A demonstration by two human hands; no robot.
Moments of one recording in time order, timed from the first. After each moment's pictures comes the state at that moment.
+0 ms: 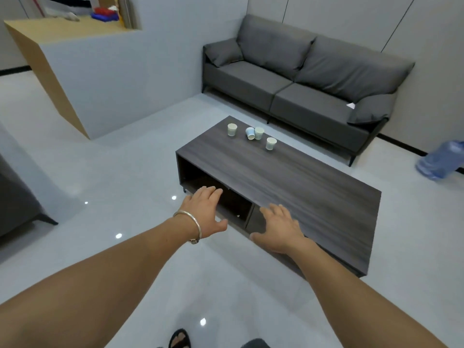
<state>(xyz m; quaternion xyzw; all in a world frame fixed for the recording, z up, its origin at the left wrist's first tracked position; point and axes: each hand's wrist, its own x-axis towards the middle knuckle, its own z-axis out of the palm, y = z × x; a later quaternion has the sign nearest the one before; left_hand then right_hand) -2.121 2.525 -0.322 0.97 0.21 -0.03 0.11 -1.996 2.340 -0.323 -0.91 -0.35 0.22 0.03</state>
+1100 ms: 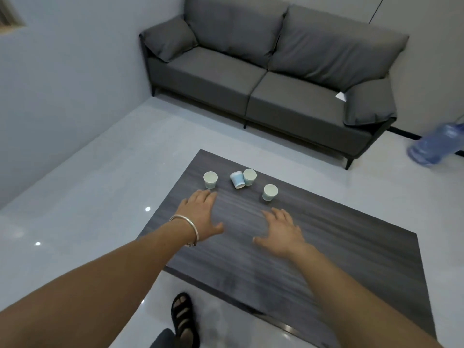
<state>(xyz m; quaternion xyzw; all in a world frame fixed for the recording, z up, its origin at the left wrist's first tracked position) -1.637 2.904 -0.371 0.98 0.11 -0.10 0.11 -1.555 2.682 -0.382 -0.94 -0.20 0.26 0.06</state>
